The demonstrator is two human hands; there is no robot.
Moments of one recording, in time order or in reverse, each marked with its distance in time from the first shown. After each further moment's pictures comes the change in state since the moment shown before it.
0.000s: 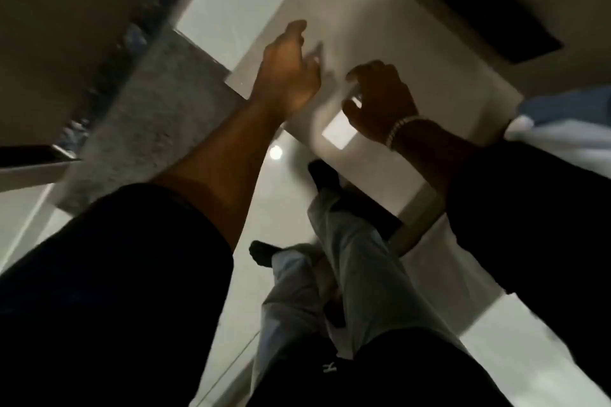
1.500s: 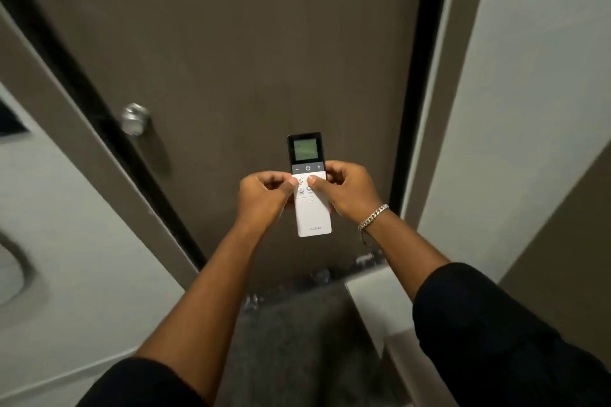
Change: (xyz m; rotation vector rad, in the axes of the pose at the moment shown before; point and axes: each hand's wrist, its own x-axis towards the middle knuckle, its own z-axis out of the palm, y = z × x) left_hand -0.264 0.069 -0.443 -0.604 0.894 -0.045; right_hand -0.098 -0.476 -0.208 0.775 -0.034 -0.741
